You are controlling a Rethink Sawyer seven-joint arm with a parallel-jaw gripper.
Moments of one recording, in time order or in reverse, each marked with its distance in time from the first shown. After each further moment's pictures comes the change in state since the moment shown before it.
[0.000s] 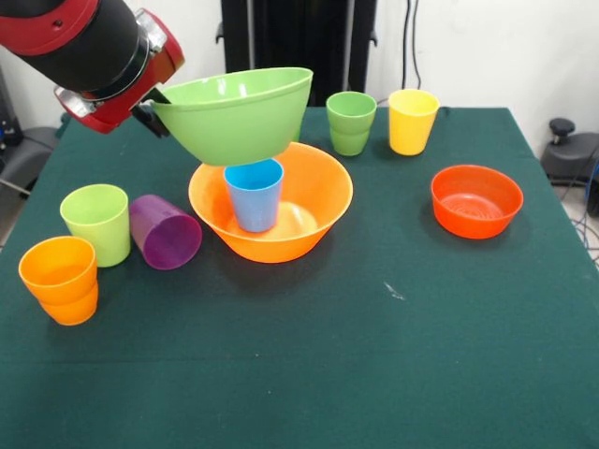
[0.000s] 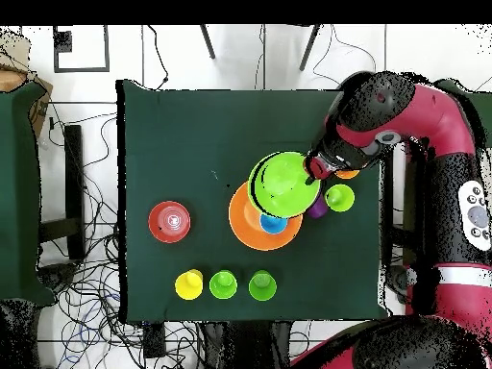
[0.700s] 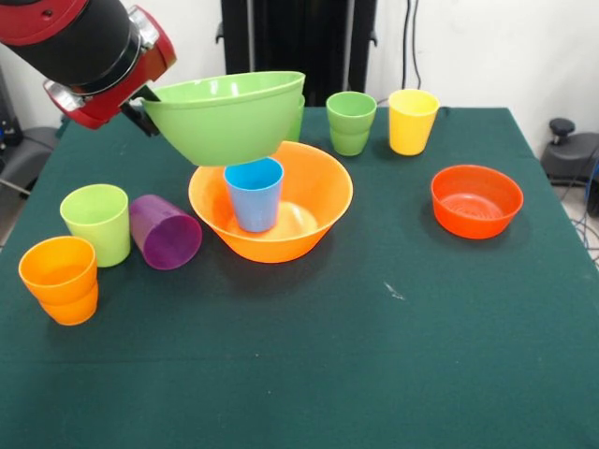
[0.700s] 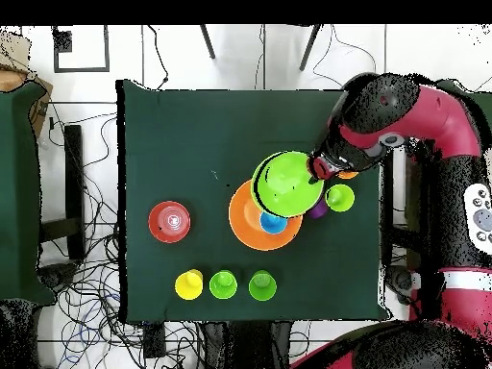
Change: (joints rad) arm 0.000 -0.022 -0.031 0.016 0.004 -0.031 0.000
